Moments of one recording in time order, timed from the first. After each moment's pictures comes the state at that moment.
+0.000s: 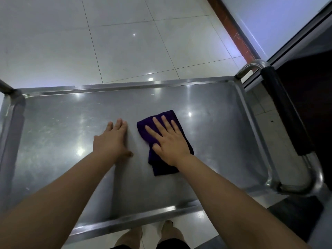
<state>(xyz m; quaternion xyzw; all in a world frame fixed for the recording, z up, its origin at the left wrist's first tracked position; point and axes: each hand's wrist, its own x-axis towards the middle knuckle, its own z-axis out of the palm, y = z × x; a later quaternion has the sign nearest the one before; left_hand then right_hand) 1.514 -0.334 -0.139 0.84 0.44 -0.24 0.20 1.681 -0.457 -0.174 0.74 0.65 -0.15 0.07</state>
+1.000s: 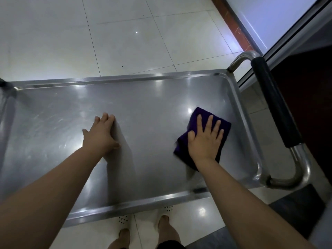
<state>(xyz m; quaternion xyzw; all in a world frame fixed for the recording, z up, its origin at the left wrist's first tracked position) 1.519 -0.347 -0.149 0.83 0.49 -0.16 0.22 1.745 -0.542 -0.172 0.94 0.32 -0.10 0.04</state>
